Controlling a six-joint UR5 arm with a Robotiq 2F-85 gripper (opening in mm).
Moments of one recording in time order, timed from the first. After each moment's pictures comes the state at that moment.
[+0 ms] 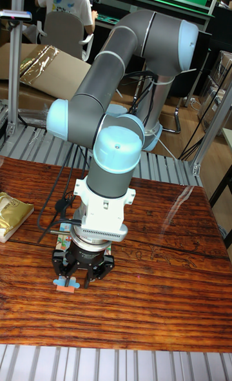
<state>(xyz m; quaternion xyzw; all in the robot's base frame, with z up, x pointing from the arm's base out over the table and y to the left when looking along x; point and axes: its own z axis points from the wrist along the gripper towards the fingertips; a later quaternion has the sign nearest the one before) 0.671 -0.037 0.006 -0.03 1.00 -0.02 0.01</state>
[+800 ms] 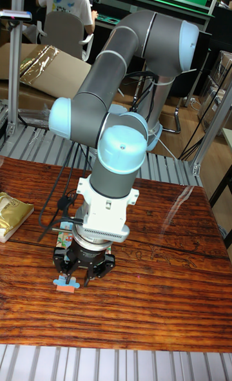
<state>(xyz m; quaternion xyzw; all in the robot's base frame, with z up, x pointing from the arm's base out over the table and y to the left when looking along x) 0.667 -0.039 0.011 0.00 1.00 -0.03 0.00</state>
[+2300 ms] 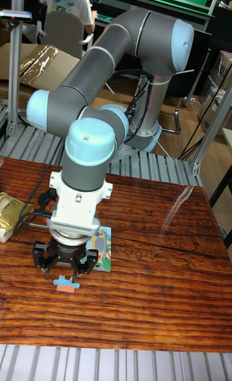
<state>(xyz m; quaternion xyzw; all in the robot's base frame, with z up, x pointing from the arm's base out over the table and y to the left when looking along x) 0.666 -0.067 0.010 0.01 1.00 0.00 0.00</state>
